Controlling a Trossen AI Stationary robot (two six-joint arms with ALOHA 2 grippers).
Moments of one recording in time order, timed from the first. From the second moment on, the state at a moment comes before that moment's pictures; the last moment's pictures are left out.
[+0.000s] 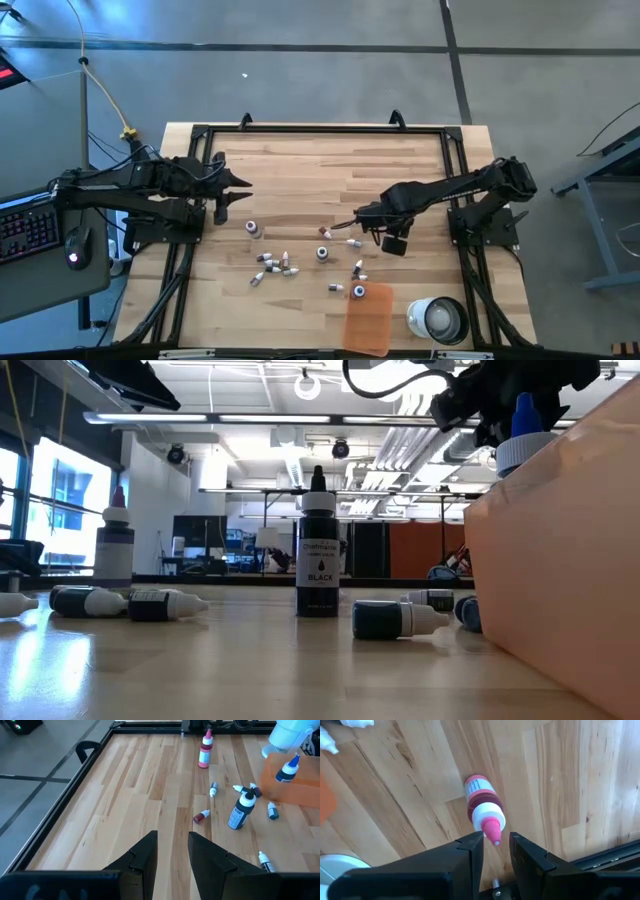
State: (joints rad) left arm 0.00 0.60 0.78 -0.65 -0.18 -0.01; right arm 0.16 1.64 1.34 -1.43 0.07 0.47
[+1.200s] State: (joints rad) left arm 0.00 0.60 0.78 -0.66 -0.17 -0.01; right arm 0.16 1.64 1.34 -1.43 0.08 0.60
